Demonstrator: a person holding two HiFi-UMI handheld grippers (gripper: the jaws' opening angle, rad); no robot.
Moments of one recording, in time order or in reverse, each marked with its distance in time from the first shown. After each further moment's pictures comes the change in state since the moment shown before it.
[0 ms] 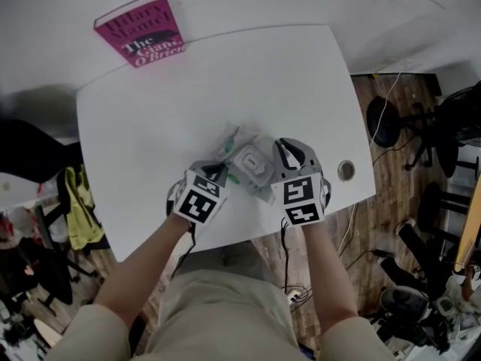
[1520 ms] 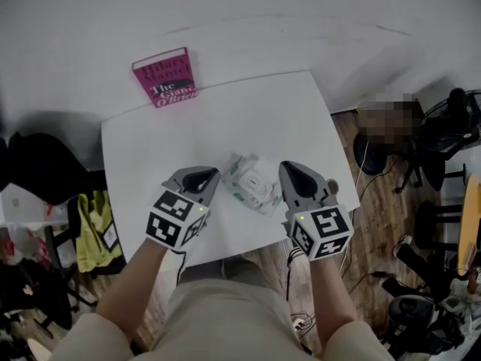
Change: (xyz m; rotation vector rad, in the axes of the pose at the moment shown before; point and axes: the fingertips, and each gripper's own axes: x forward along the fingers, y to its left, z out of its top) left arm -0.187 0.000 0.100 0.042 -0.373 -0.001; right arm -0.149 0.005 0.129 0.301 -0.360 0.014
